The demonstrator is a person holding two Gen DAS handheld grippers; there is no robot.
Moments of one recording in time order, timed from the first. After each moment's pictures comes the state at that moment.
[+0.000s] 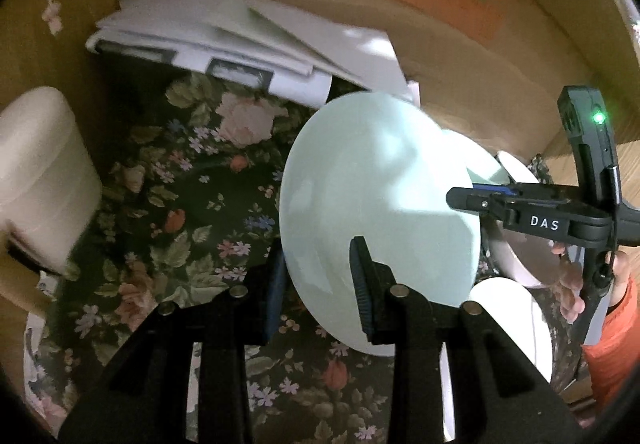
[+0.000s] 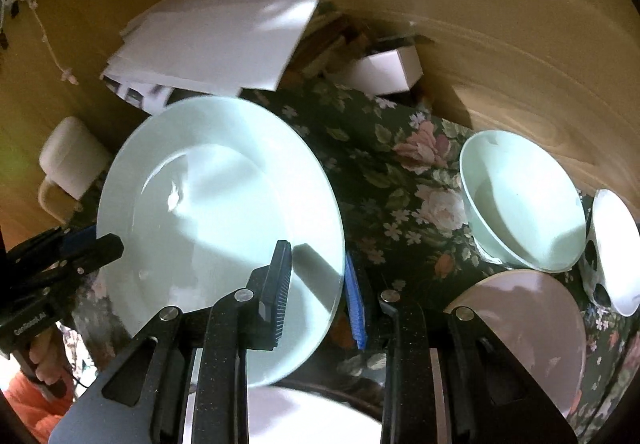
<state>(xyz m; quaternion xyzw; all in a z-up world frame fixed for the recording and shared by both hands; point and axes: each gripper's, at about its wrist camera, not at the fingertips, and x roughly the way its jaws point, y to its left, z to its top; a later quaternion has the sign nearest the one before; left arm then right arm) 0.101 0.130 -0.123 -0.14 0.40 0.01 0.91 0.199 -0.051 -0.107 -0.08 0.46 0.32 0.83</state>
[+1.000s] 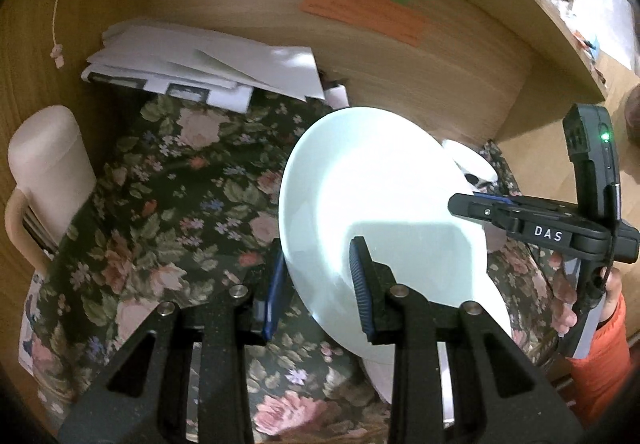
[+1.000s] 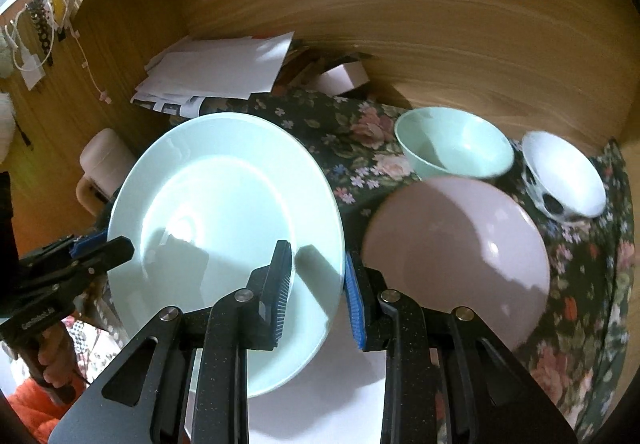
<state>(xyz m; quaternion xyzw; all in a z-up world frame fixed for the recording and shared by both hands) 0.052 0.063 -0.093 -0.12 0.37 -0.03 0.92 0.120 -0.128 -0.089 -0.02 0.41 0.28 0.87</state>
